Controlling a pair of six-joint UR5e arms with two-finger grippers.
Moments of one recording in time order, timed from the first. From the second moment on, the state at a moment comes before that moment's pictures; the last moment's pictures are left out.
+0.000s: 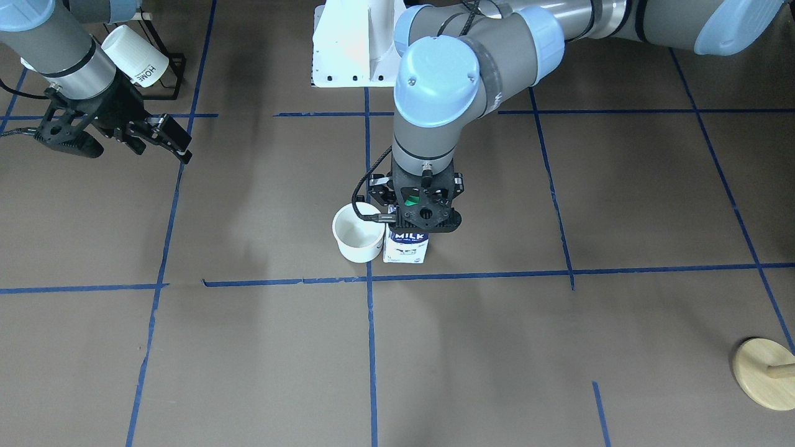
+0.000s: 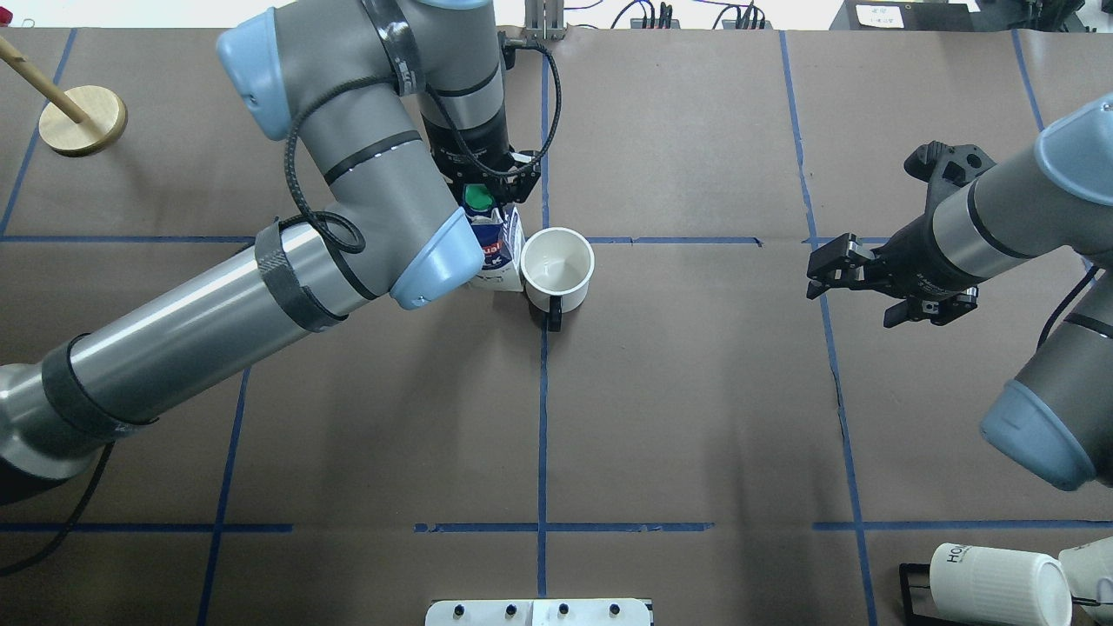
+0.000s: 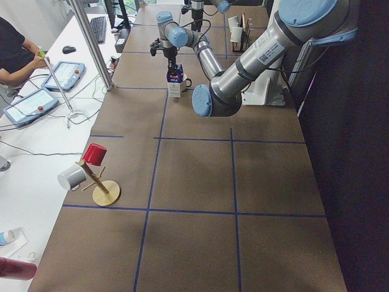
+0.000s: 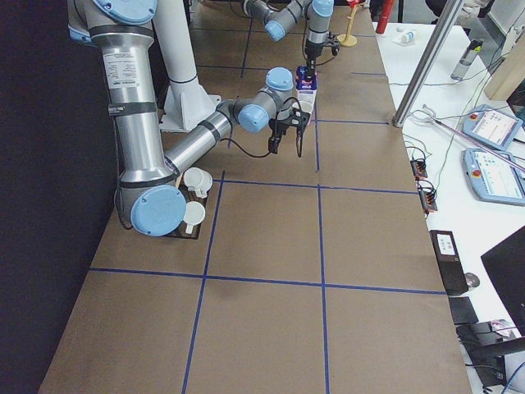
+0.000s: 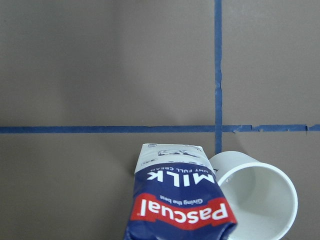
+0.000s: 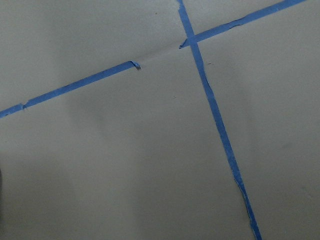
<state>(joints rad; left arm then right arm) -0.74 -2.56 -1.44 -1.34 -2.12 -1.00 0.83 -1.43 2.07 -1.47 2.16 1.32</state>
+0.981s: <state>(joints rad) -0.74 -2.56 -1.46 -1.40 -2.12 -1.08 0.83 -1.43 2.07 -1.47 2.16 1.32</state>
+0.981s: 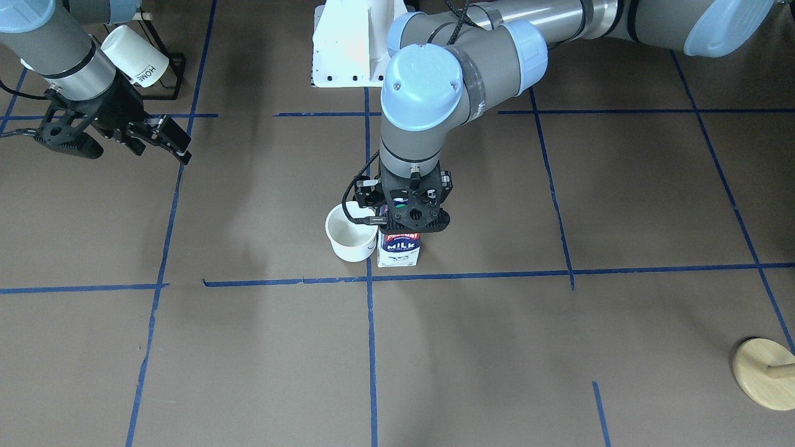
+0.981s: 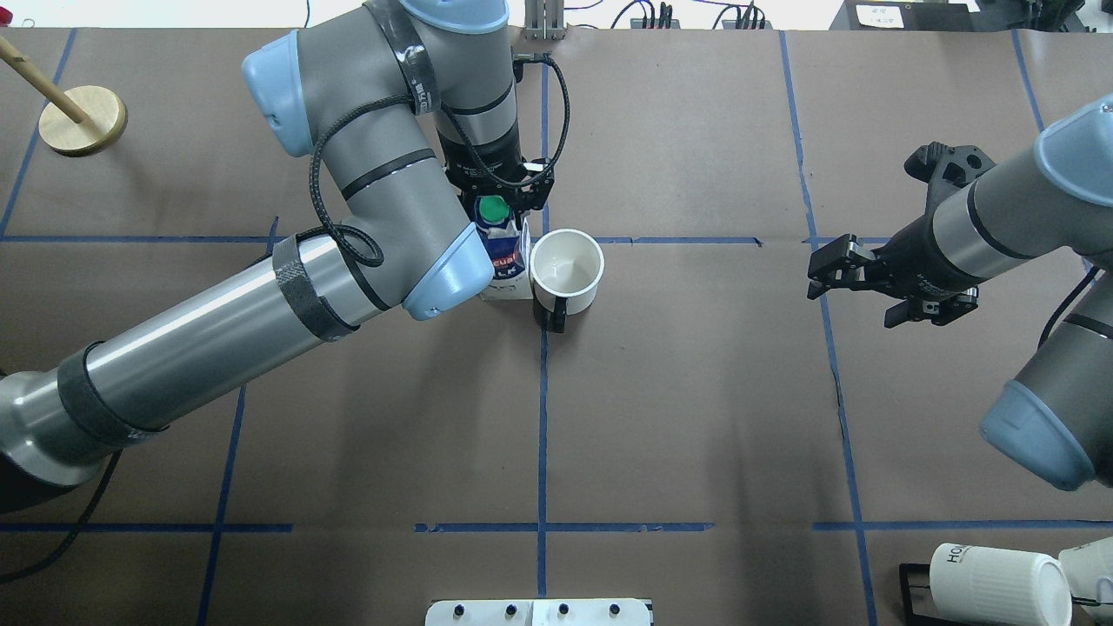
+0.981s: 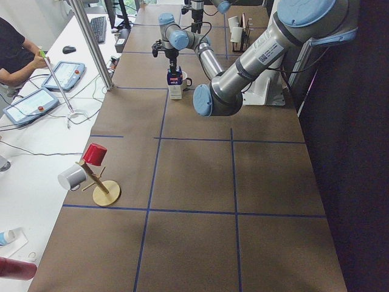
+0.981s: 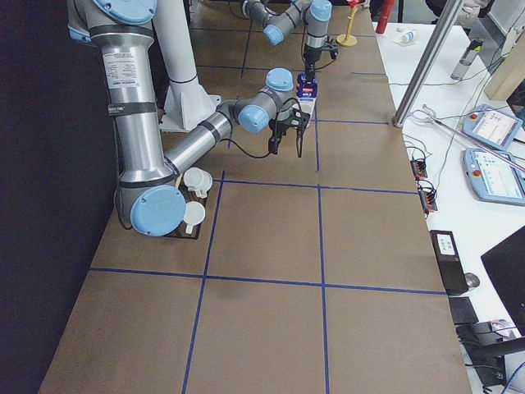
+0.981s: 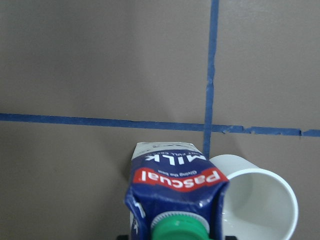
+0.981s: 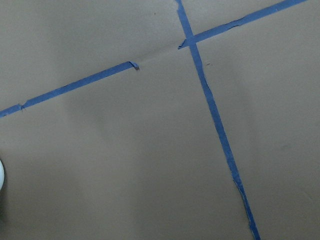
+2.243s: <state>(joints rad) -1.24 -1.76 -2.10 -1.31 -2.30 -0.27 1.41 -1.72 2.03 -1.69 2.35 0.25</state>
